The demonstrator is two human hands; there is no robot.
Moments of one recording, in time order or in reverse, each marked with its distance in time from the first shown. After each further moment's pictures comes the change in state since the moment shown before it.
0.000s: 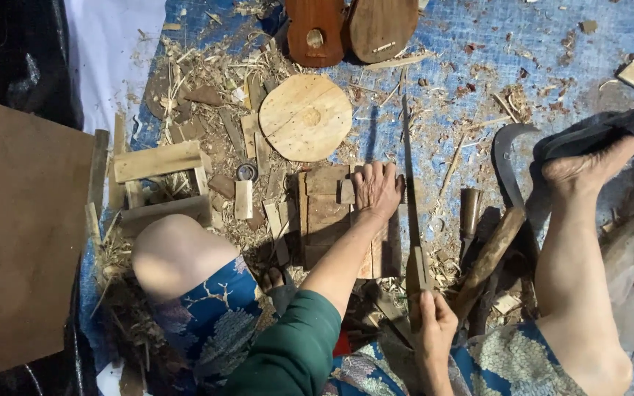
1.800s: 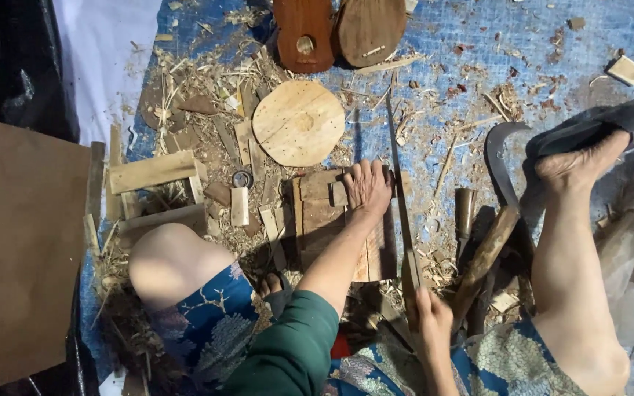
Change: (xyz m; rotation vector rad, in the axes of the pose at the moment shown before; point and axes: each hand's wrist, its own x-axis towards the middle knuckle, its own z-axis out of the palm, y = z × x) left_hand 0.009 0.001 -0.010 -0.016 0.023 -0.124; right_hand 0.014 -0.017 0.002 -0.182 -0.024 0.197
